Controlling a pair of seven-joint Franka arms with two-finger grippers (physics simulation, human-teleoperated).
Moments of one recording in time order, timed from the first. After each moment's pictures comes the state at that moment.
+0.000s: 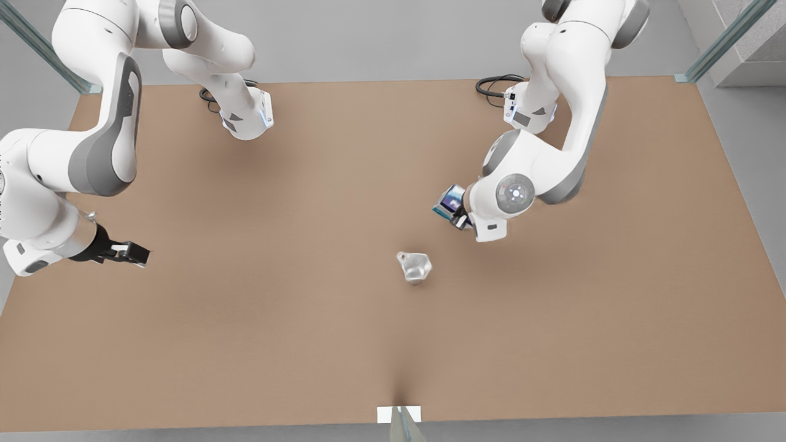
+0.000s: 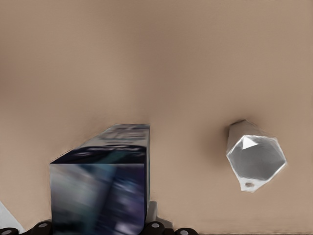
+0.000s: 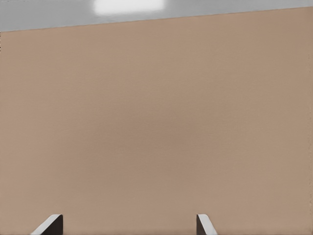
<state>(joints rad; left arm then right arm) -0.38 0.37 -0.18 -1.54 -0.21 1.64 -1.47 0.06 0.34 -0.14 -1.27 0.00 1.61 0.04</state>
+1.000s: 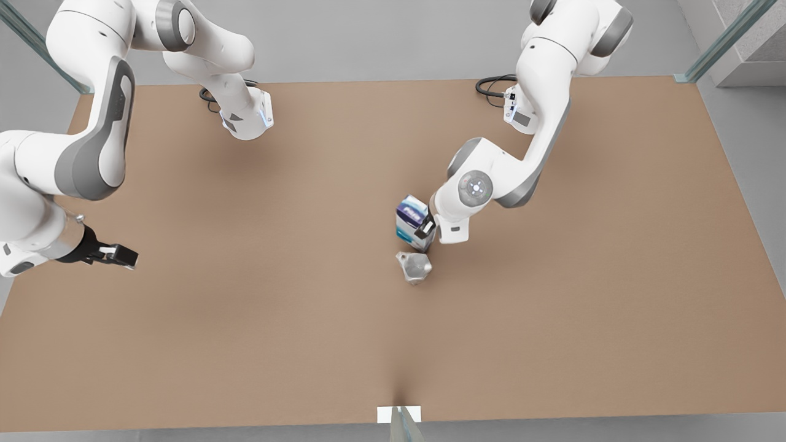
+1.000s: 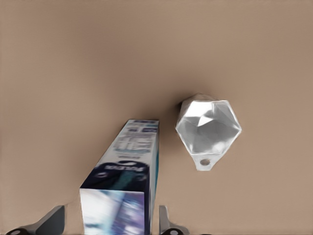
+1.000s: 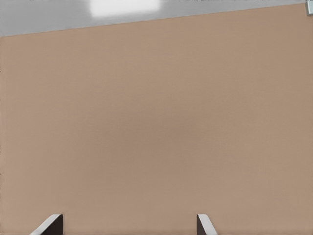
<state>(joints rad) -0.47 0.40 -0.17 -1.62 -0.22 1.91 -1.45 0.04 0.35 -0.15 -1.26 0.01 1.62 0.03</state>
